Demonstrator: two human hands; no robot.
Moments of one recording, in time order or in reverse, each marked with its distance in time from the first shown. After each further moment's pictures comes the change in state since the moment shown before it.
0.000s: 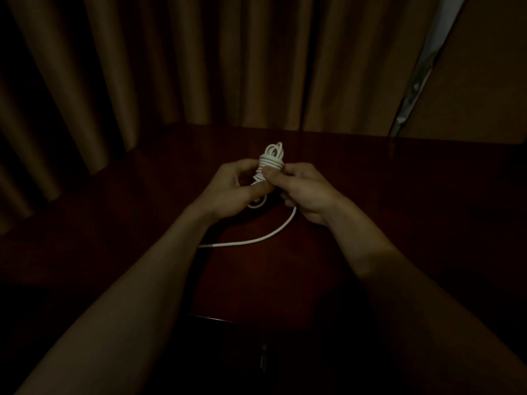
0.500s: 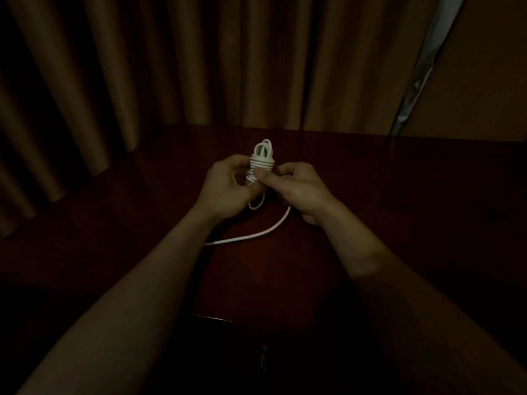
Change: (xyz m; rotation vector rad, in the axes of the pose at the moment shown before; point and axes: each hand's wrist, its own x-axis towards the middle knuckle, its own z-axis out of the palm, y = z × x) left_hand 0.004 -0.012 0.001 0.081 0.186 0.011; right_hand 0.005 0.005 0.009 -0.024 0.112 -0.065
